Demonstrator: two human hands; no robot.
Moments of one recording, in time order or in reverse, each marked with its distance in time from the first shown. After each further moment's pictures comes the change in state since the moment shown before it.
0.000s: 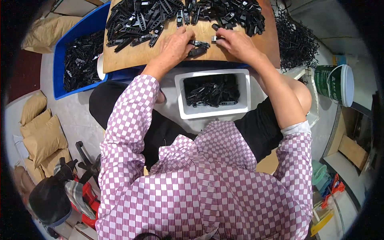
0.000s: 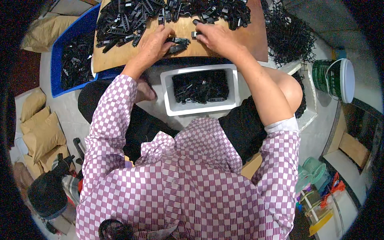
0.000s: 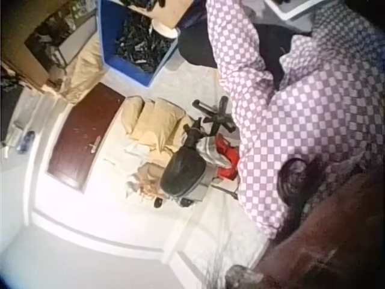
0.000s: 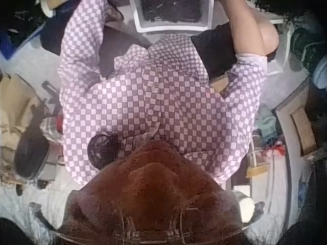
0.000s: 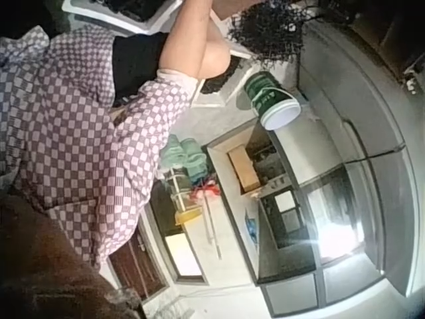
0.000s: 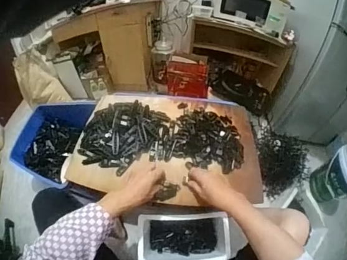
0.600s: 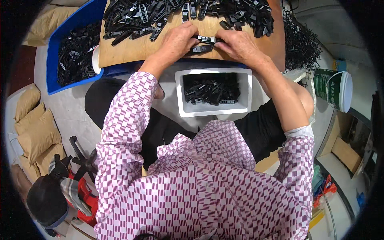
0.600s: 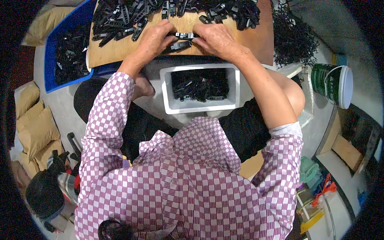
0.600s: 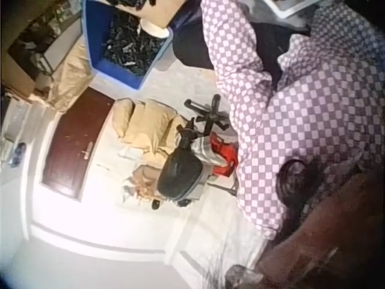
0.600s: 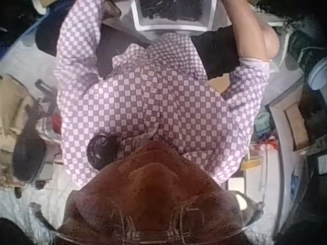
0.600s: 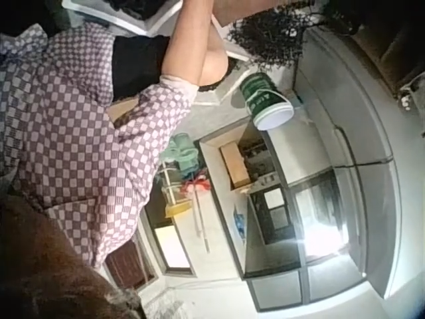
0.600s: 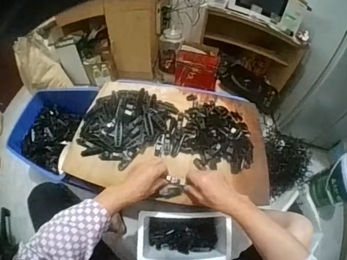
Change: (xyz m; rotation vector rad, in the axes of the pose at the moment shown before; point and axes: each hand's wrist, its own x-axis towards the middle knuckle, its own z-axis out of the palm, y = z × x) left_hand 0.001 -0.016 0.007 -0.141 0.076 0.108; right_hand 0.002 -0.022 -0.005 -0.067 -0.024 -0.221
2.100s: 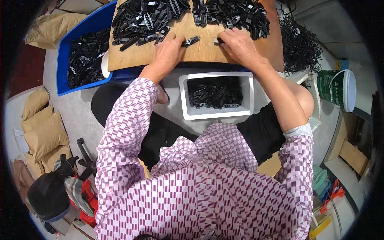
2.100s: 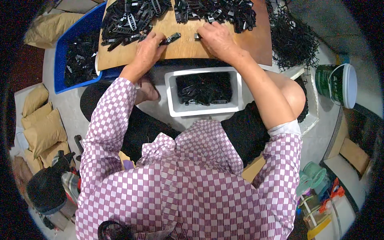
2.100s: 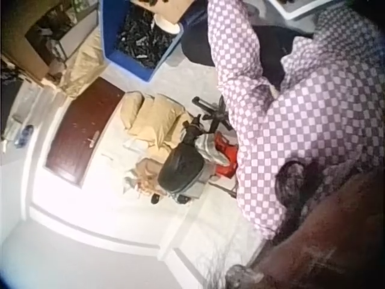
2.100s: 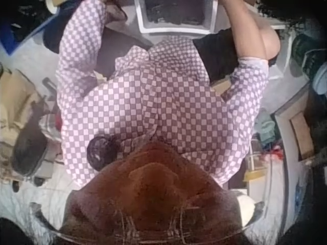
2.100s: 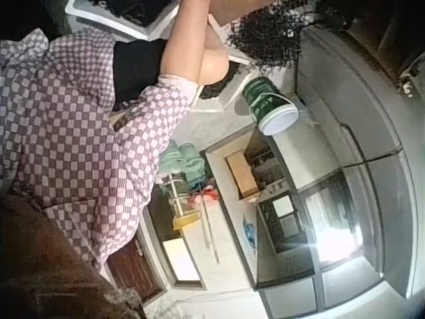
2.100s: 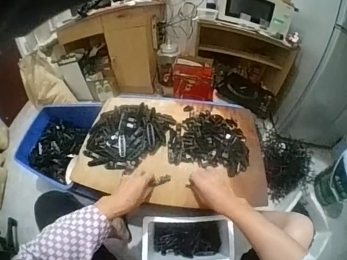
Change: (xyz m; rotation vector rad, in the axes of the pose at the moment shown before) left_hand -0.021 0.004 -0.015 0.275 -0.001 -0.191; right_hand -0.002 0.017 0.010 -0.123 0.193 -0.097
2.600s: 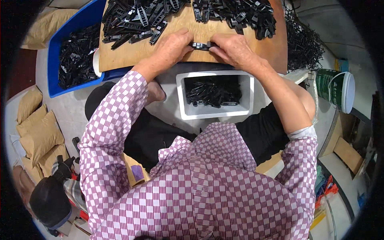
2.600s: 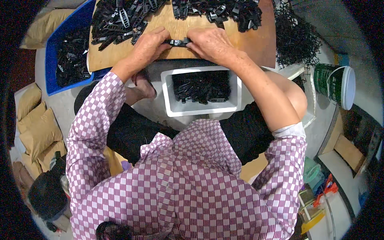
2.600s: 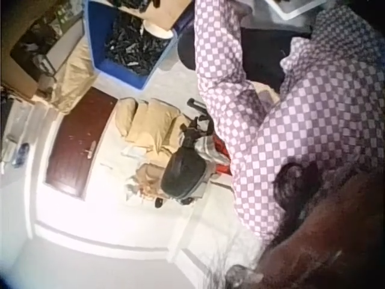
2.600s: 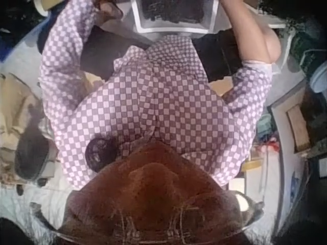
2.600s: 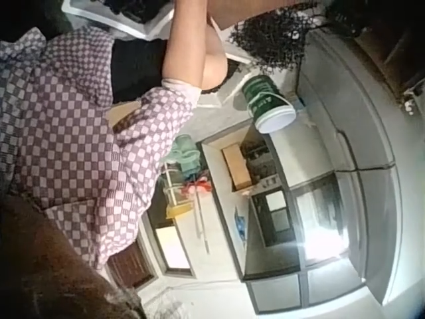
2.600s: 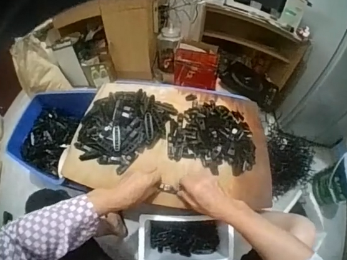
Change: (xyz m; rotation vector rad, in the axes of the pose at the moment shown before) left_hand 0.012 0.006 -0.003 -0.144 -0.145 0.230; right_hand 0.003 -0.029 -0.010 0.097 -0.132 0.002
